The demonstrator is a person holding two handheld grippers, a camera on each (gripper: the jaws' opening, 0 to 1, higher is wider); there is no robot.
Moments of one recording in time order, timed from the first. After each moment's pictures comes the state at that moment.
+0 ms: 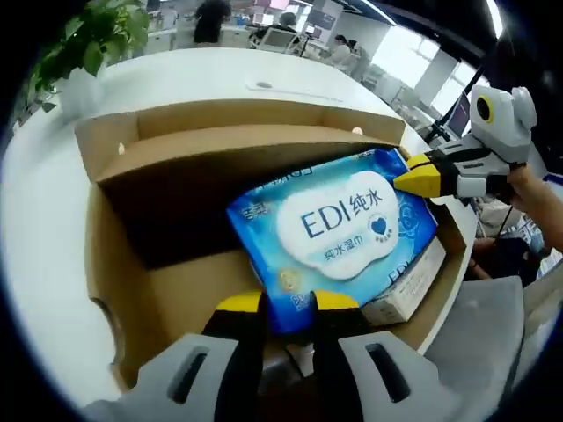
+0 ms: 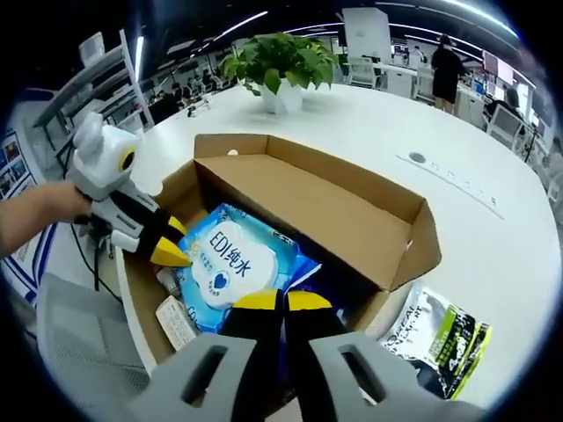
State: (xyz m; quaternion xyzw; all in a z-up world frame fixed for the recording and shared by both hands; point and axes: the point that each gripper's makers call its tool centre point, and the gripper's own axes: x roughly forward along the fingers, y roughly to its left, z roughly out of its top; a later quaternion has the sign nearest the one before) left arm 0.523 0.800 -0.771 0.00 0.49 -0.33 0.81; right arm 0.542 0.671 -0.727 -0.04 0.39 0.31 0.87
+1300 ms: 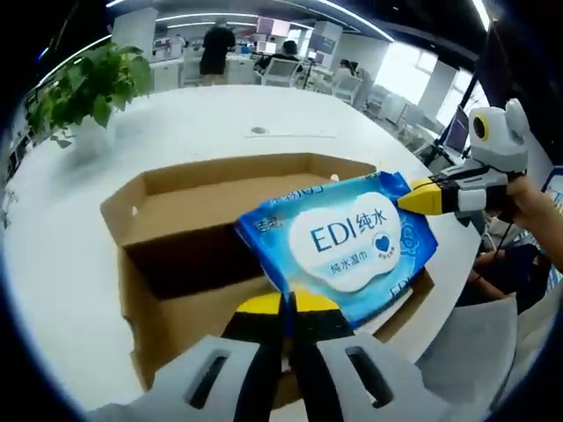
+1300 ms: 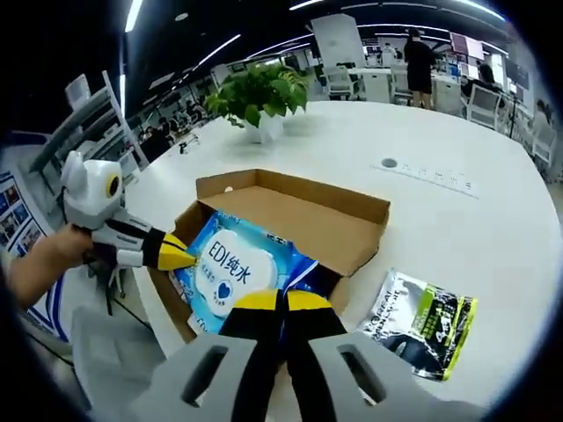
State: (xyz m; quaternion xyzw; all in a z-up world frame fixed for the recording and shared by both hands) left arm 0.524 0.767 -0.697 0.01 0.41 -0.32 0.85; right arm 0.529 0.629 -0.668 0.05 0.37 0.27 0.89
